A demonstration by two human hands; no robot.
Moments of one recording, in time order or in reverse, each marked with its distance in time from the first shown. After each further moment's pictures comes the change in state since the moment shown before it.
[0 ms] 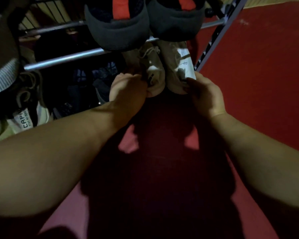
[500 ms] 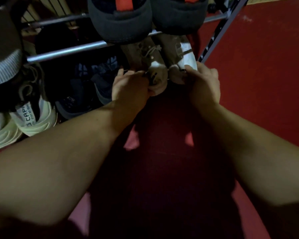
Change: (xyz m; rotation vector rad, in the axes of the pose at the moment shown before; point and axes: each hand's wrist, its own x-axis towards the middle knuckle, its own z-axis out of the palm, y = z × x) left_hand -0.010 0.004 0.003 -0.124 -0.038 -0.037; right_hand 0.017 -0.022 0.002 0.210 0.140 0.380
